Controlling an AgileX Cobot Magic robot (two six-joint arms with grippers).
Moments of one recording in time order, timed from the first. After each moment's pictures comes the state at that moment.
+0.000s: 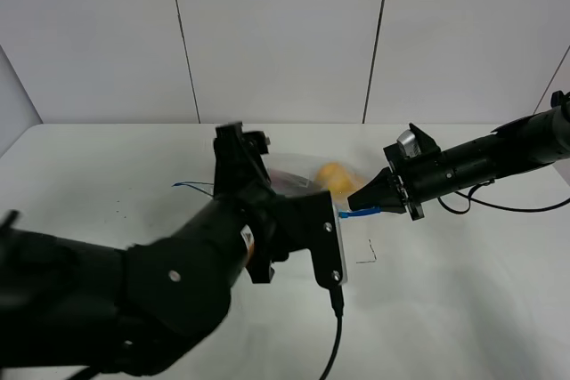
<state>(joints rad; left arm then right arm) -1.21 1.72 -0.81 1.72 0.70 -0.99 -0.05 2.08 -1.11 1.27 1.21 -0.99</state>
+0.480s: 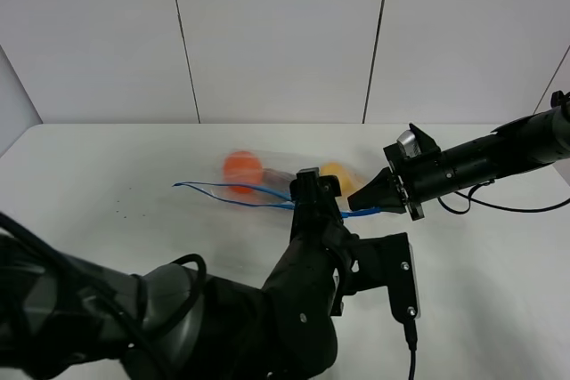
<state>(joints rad) -1.26 1.98 -1.03 1.73 0.67 -1.08 -0.05 2.08 -1.11 1.27 1.21 -0.99</state>
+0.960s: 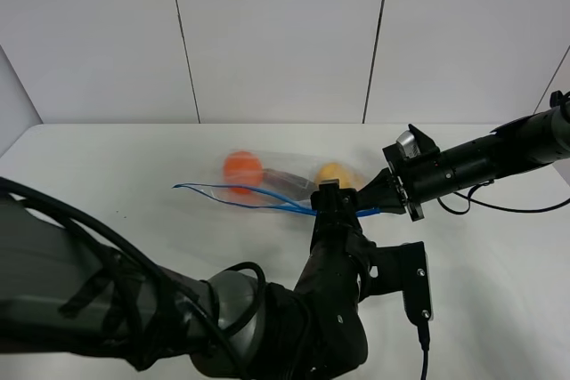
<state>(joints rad) -1.25 2.10 -1.12 1.74 0.67 -1.08 -0.04 2.08 -1.11 1.26 1.21 -0.98</state>
